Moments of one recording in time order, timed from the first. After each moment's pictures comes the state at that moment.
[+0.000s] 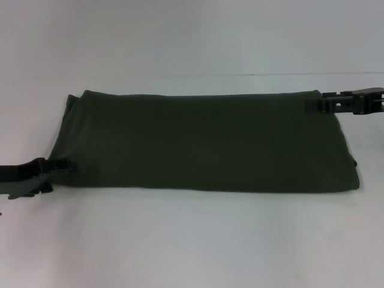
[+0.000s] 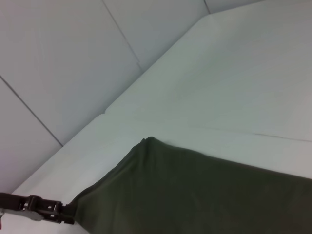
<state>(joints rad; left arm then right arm) -0.55 -2.08 0.45 0.83 2.51 1.31 -2.53 0.69 1.91 -0.60 -0.71 -2.14 -1.53 1.98</state>
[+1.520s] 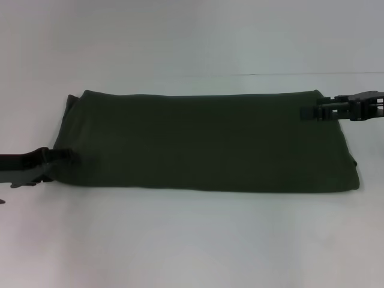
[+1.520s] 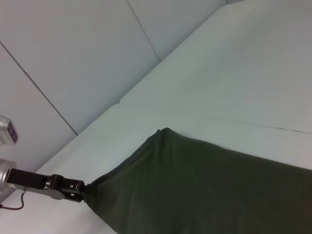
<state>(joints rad) -0.59 -2.08 0.45 0.81 2.53 1.27 -2.54 0.68 1.92 -0.62 -0.74 -2.13 -1.57 1.98</state>
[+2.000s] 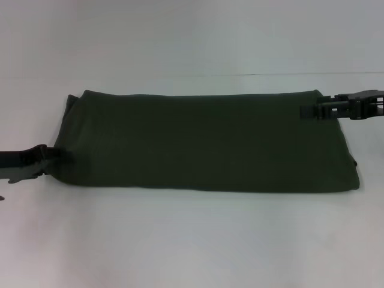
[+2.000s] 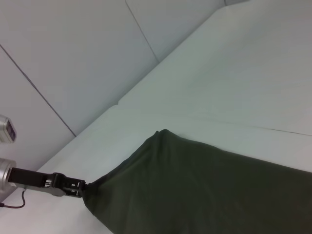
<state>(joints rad) -0.59 -2.08 0.46 0.81 2.52 1.23 -2.51 0.68 1.92 -0.62 -0.74 -2.13 -1.57 1.98</state>
